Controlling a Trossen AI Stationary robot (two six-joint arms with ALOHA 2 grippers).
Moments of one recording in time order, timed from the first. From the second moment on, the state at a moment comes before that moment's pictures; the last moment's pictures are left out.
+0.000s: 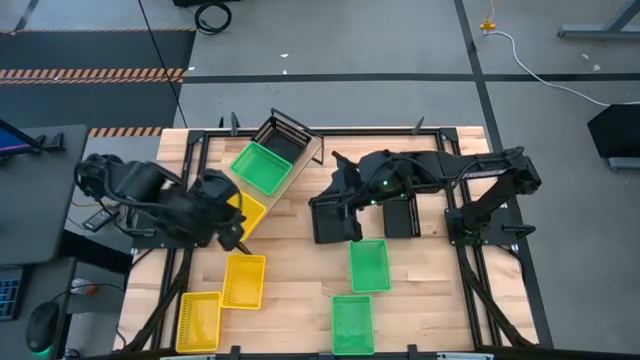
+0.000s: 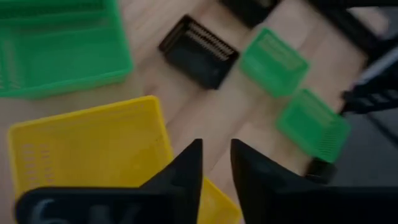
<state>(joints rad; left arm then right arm) -0.47 1.37 1.84 -1.54 -0.42 -1.11 0.14 1.57 1.71 -0.58 0.02 0.16</state>
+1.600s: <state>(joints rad) -0.02 1.44 1.84 -1.38 -0.18 -0.28 0.22 1.51 1.21 -0.59 0.19 0.48</state>
